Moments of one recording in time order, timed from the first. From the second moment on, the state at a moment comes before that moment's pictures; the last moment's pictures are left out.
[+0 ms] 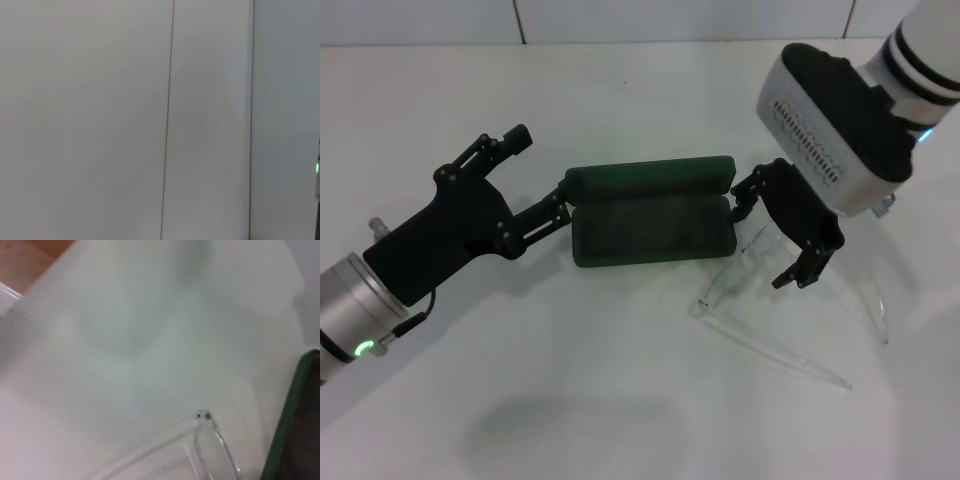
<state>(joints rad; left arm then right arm) -0.29 -2.09 1.20 0.37 0.99 1.47 -0.73 1.00 2.02 -1.45 -0.91 -2.41 -1.51 1.38</state>
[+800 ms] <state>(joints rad) -0.30 -2.09 1.20 0.36 0.99 1.44 -0.72 1.01 2.03 -1.64 -0.87 -2.37 -1.34 1.39</state>
